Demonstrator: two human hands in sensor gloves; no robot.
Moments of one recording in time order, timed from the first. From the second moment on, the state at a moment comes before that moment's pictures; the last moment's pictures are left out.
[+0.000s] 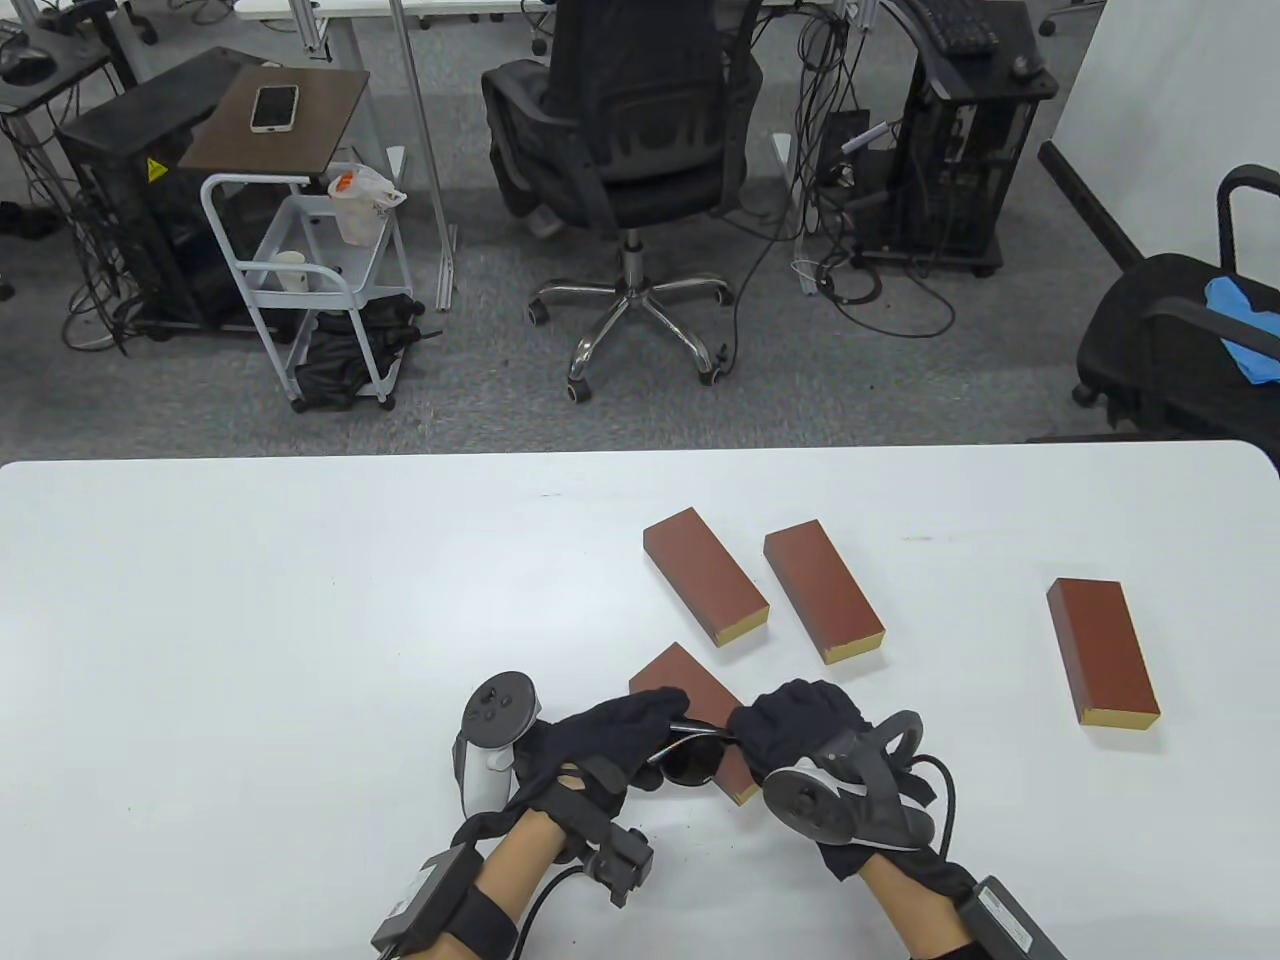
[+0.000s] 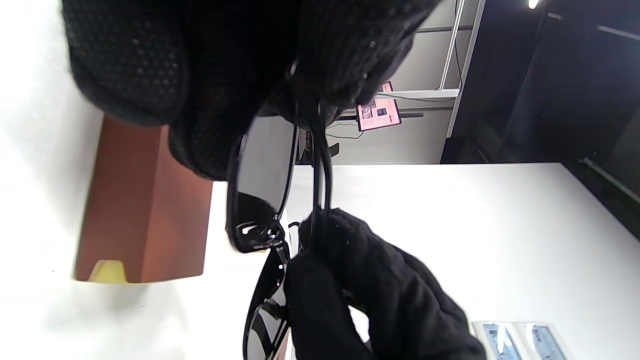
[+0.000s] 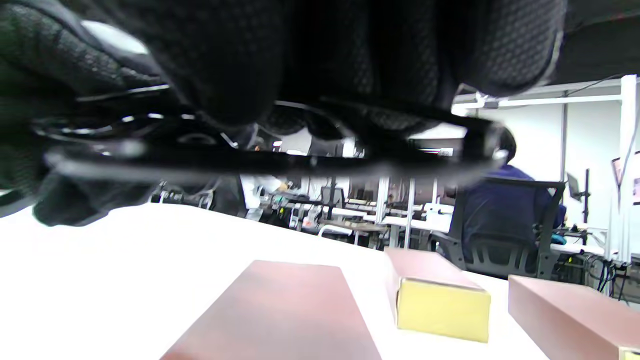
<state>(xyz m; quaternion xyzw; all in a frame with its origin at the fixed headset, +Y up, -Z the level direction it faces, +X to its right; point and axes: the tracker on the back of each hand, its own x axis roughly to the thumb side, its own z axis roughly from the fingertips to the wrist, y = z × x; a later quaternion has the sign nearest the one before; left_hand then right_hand) -0.113 -0.757 -0.330 -0.19 -0.07 0.66 0.73 0.119 -0.684 -0.286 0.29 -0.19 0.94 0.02</state>
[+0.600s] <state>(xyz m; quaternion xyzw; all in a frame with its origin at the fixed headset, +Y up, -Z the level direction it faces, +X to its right) -0.156 -0.741 -0.340 -0.09 -0.05 0.57 0.81 0.082 -0.714 -0.282 0.37 0.08 0.92 -0.06</state>
